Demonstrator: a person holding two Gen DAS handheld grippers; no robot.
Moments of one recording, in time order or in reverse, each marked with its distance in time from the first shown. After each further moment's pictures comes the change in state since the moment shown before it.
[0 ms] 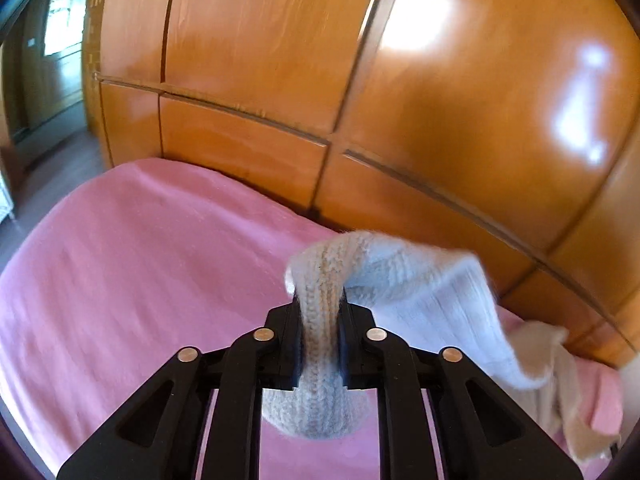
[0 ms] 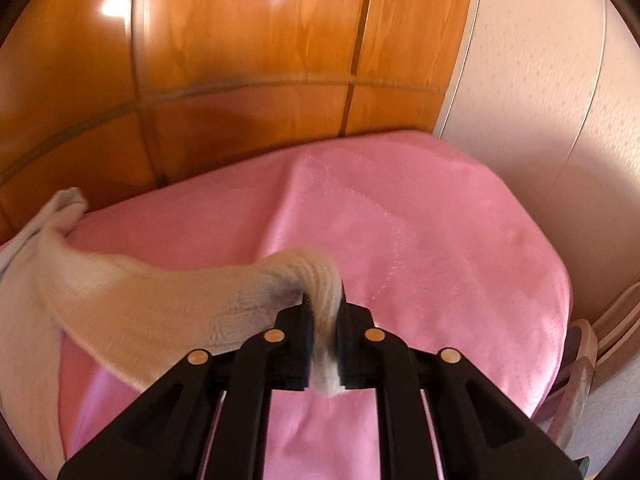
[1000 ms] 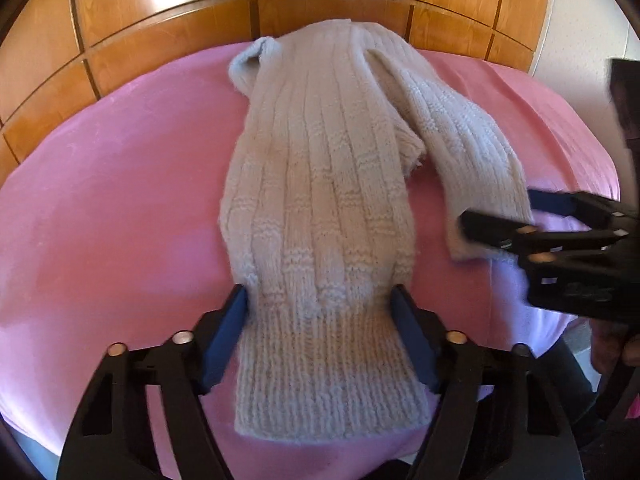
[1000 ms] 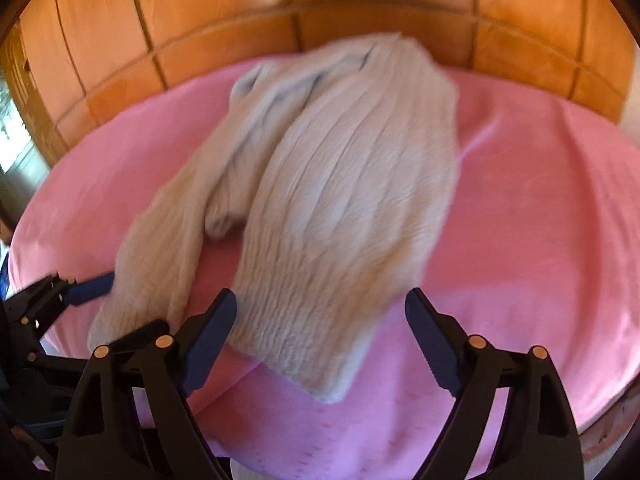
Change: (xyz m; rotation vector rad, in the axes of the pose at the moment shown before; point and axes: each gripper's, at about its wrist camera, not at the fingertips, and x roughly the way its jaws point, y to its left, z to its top) left arm -0.111 -0.077 -0.368 0.723 0.222 -0.345; right arm -0.168 0.207 -0.271 -0.363 0.143 0.590
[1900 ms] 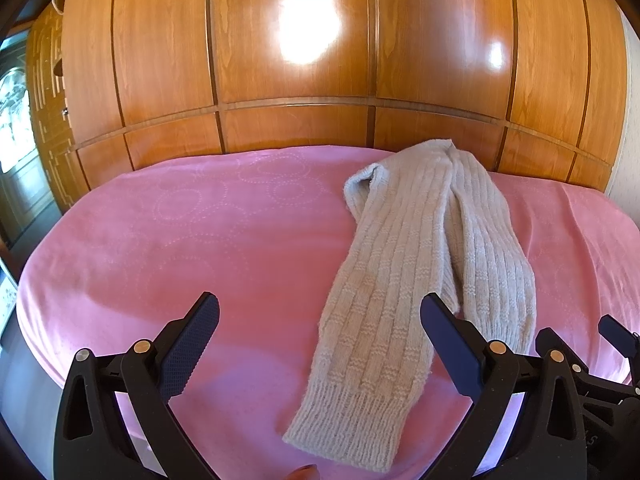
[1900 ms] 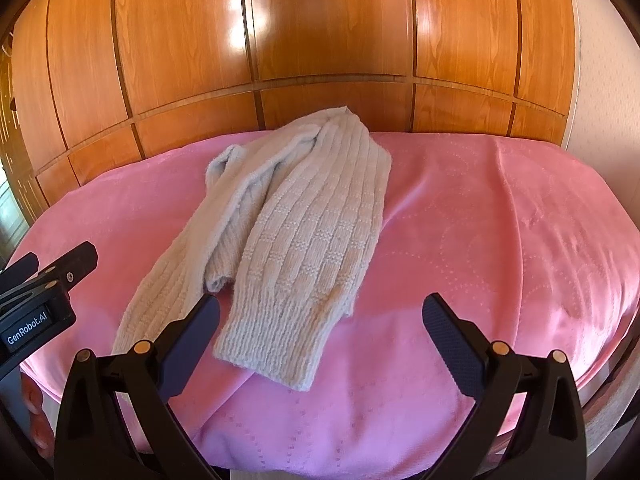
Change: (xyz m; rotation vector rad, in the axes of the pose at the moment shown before) left arm -0.086 0.000 0.033 -0.278 -0.294 0.332; right arm -0.091 0.000 -0.009 0.093 -0.279 -0.151
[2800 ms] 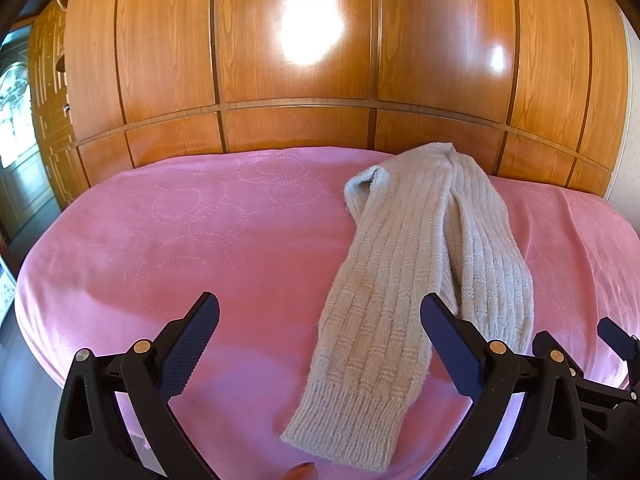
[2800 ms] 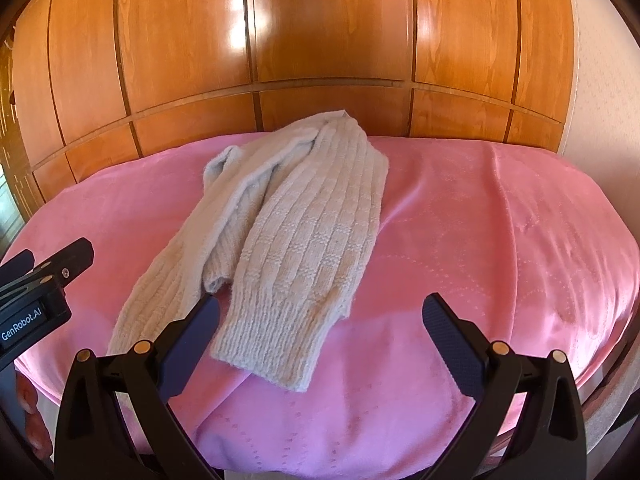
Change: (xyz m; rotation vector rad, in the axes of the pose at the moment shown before) left arm -0.001 -0.001 0.001 -0.014 -0.006 -0.002; right arm -0.003 0.003 -0.001 -0.021 0.000 -0.012
